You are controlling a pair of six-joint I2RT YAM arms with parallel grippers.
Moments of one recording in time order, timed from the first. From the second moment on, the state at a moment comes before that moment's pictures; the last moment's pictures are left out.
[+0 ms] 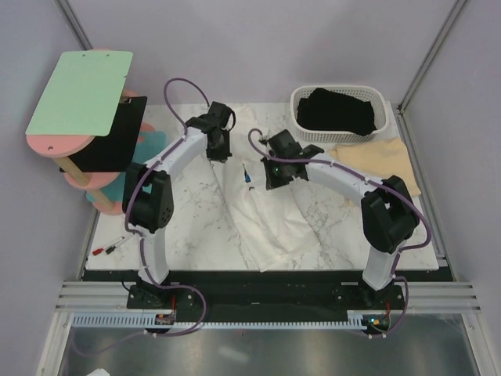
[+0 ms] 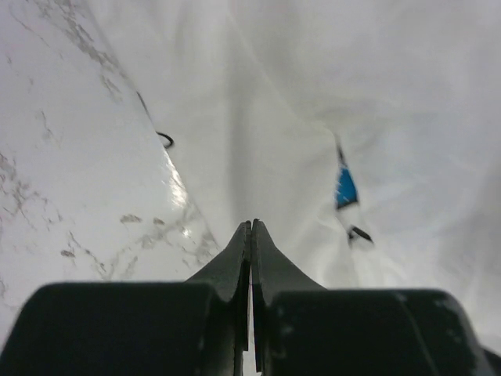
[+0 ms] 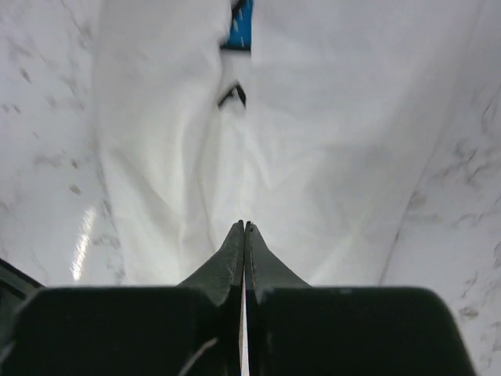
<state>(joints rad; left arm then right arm) -0.38 2.07 1.76 -0.80 -0.14 -0.37 0.63 1.82 1.37 -0.57 -0.13 0.29</state>
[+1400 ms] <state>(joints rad) -0.81 1.59 0.79 -0.34 0.22 -0.82 0.49 2.49 2.05 -0.28 -0.04 0.28</state>
